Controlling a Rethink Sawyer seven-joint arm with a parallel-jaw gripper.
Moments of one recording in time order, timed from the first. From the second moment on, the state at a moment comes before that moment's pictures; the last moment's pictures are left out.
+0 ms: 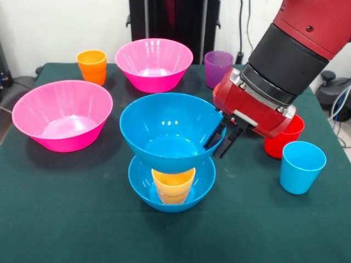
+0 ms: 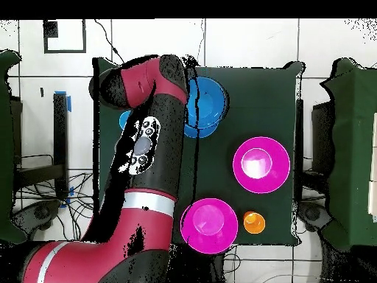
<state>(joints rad) 0.14 -0.26 -0.35 0.82 -0.21 0.92 2.24</state>
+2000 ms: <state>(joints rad) 0.14 -0.29 -0.34 0.92 -0.20 0.81 2.24</state>
